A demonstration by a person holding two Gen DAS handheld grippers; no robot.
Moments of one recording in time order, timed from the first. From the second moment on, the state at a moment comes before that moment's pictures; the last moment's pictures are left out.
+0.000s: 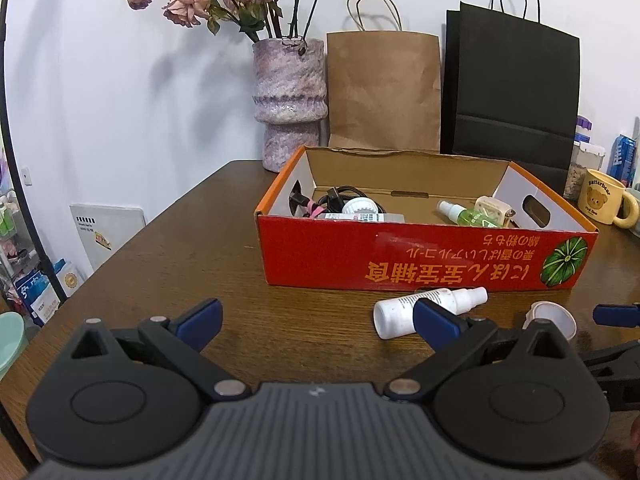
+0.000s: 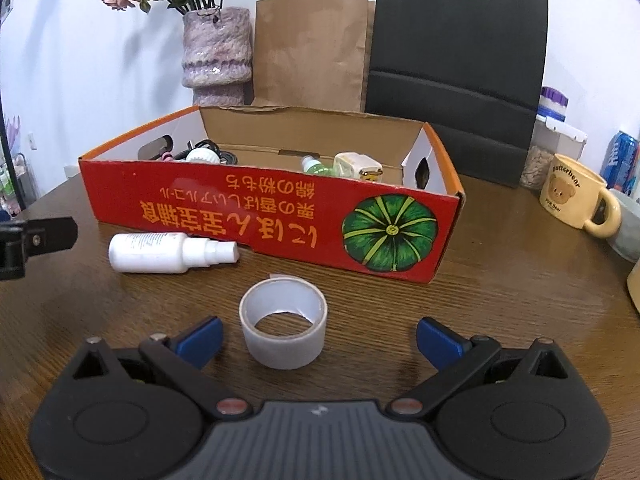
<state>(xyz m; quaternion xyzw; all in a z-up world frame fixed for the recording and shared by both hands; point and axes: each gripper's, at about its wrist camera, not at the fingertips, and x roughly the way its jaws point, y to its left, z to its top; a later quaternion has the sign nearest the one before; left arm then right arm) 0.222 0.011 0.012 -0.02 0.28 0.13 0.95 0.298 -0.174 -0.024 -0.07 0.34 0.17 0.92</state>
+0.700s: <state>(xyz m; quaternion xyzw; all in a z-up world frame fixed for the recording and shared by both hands) 0.236 -0.005 0.004 -0.02 0.30 0.12 0.94 0.294 -0.198 -0.007 -0.02 0.30 0.17 0.94</state>
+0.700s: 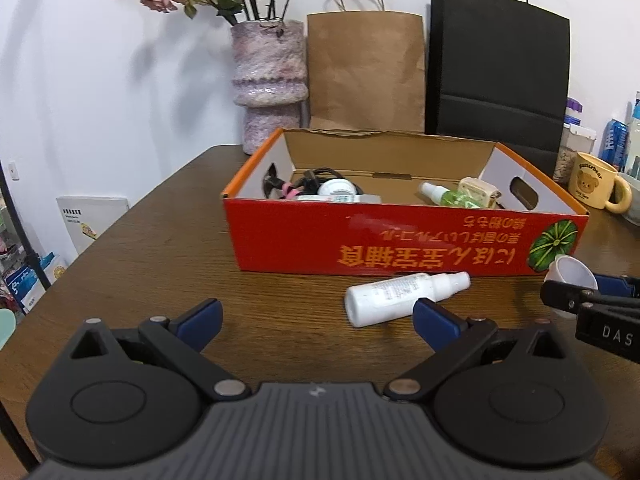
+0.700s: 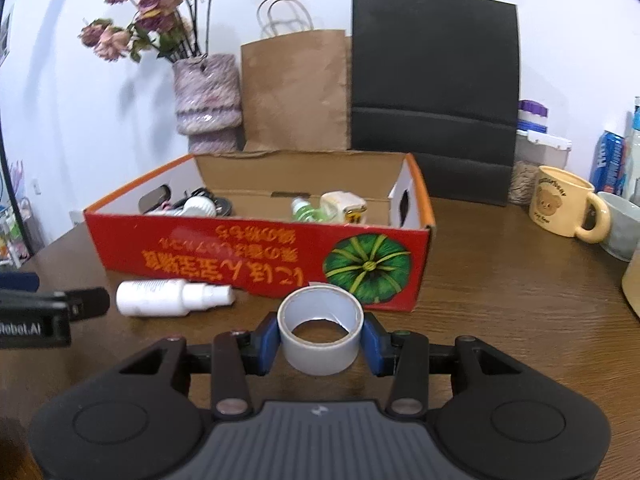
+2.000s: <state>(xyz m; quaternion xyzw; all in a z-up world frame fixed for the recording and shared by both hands) 0.316 -0.085 -0.016 -0.02 0.33 0.20 0.92 0.326 -0.287 -0.005 0.00 0.28 0.12 0.95</state>
